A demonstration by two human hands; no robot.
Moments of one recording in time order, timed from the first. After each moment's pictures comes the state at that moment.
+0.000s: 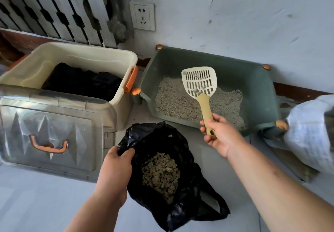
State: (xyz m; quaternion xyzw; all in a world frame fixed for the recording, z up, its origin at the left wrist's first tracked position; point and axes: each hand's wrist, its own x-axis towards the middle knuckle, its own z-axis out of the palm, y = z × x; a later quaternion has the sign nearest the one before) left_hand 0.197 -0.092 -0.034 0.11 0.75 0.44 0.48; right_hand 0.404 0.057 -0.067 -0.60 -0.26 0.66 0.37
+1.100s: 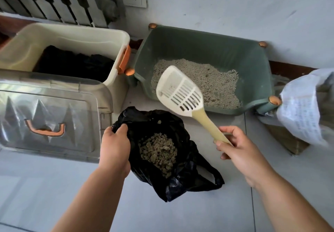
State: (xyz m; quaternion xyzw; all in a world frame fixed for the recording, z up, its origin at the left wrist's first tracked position) left_hand 0.202 -0.087 -0.050 0.07 0.74 0.49 0.45; right_hand 0.465 -0.052 -0.060 -0.64 -0.49 0.53 0.27
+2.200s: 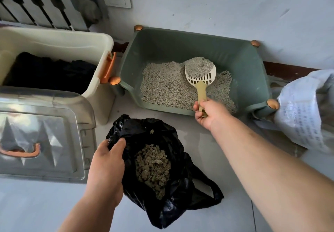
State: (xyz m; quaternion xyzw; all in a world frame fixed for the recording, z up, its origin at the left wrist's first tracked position) left_hand 0.212 -0.080 -0.049 0.11 0.71 0.48 0.50; right_hand 0.409 0.101 -0.100 -0.61 -0.11 0.67 0.41
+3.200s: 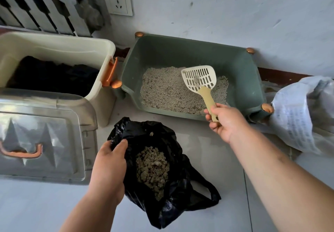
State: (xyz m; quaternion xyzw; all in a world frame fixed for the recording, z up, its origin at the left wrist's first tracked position) left_hand 0.214 -0.081 -0.043 0.12 0.70 0.47 0.52; right_hand 0.439 0.070 -0.061 -0.66 -0.24 0.60 0.38
